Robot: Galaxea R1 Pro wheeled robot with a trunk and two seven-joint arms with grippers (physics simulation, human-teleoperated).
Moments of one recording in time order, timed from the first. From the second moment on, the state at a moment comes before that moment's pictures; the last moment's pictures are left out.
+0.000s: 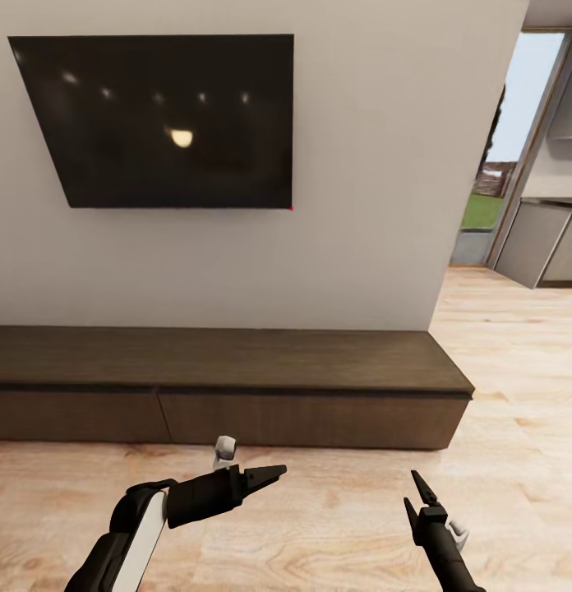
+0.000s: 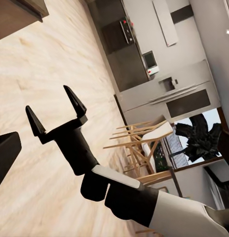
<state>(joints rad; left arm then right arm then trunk) -0.25 -0.04 -0.01 -1.33 0.47 0.99 -0.98 -0.30 -0.08 -0.21 -0.44 -1.37 0.20 0.86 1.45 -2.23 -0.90</state>
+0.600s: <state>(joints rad) -0.25 -0.04 -0.01 -1.33 0.47 0.99 -0.98 -0.30 -0.08 -0.21 -0.44 -1.37 0.20 0.86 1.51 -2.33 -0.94</state>
